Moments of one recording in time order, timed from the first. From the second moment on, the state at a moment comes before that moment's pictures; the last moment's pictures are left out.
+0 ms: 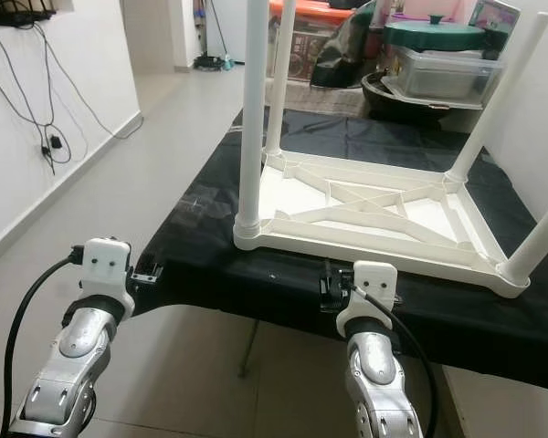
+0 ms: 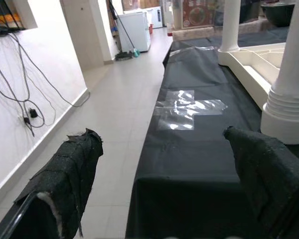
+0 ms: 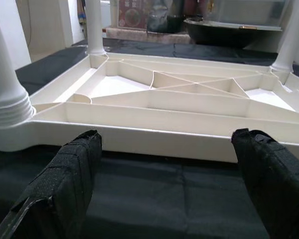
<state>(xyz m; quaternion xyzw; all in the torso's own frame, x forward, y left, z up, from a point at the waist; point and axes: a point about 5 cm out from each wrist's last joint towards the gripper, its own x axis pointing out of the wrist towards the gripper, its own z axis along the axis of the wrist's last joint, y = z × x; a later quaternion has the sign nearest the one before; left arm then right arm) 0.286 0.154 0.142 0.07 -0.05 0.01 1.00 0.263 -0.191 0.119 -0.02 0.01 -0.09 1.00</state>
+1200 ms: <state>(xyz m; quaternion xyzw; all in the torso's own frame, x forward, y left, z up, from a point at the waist) 0.285 0.154 0.141 0.07 -0.05 0.02 1.00 0.267 -0.189 0.120 -0.01 0.00 -0.09 1.00</state>
